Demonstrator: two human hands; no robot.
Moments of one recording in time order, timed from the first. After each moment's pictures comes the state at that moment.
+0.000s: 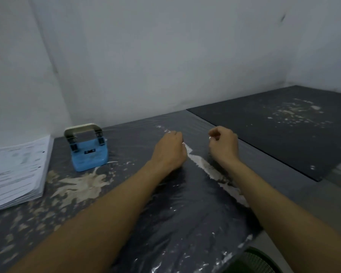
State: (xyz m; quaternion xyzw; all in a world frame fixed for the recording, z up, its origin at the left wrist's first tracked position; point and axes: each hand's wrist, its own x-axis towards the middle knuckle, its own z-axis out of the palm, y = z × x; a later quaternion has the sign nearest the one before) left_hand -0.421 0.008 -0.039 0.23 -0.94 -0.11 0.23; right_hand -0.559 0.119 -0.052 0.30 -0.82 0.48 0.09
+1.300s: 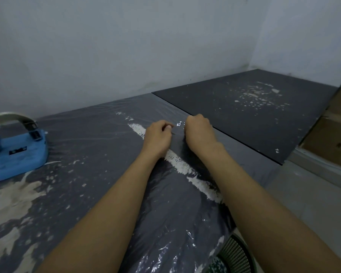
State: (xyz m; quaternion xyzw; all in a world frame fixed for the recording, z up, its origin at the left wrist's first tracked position) left_hand -0.514 0.021 -0.077 0.24 -0.82 -0.43 0.30; right_hand -0.585 0.125 -0.044 0.36 -0.91 0.12 0.15
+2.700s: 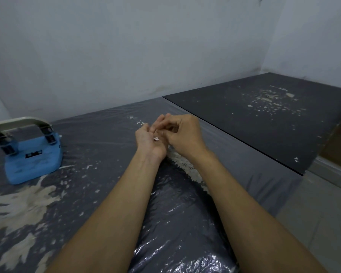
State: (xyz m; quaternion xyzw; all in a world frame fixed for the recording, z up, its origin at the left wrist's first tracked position) left_hand -0.491 -0.002 -0.047 0.16 -0.13 -0.94 0.27; right_hand -0.549 0.079 -0.045 0.48 -0.71 0.52 0.06
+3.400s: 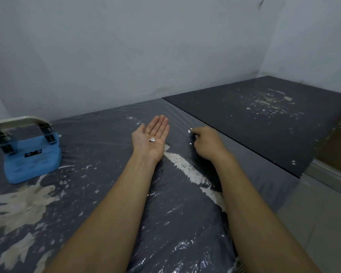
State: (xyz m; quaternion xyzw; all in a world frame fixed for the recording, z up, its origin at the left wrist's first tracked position) left_hand -0.492 -0.014 -0.058 0.16 -0.14 -0.93 0.29; right_hand -0.602 0.115 -0.061 0.32 -0.89 0.31 -0.02
